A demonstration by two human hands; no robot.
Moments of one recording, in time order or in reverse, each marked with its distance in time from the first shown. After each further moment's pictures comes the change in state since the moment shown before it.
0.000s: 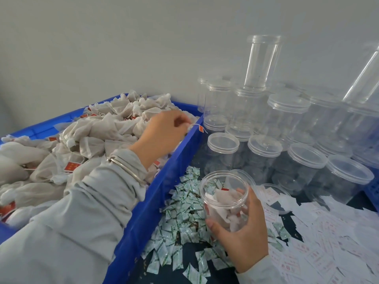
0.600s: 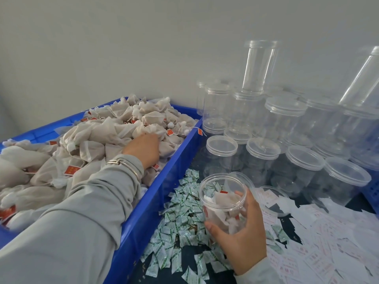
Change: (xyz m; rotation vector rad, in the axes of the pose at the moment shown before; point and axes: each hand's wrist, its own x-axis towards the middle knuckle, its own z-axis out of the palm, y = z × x) left_hand 0.006 -0.061 0.007 0.701 -0.211 -0.222; right_hand 0.000 -0.001 -0.004 -0.109 0.024 -0.054
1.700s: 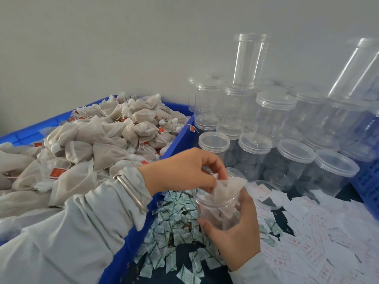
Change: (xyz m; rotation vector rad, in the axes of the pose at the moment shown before) left_hand -0.074 0.079 -0.031 -0.917 -0.593 0.538; right_hand 0.000 0.004 0.008 0.243 0.019 0.049
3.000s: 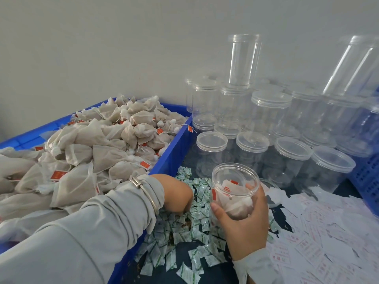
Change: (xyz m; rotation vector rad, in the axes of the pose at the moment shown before) left_hand 0.021 -0.041 0.012 1.089 -0.560 -0.444; right_hand 0.005 -0.016 -0.011 -0.193 0.263 -0.022
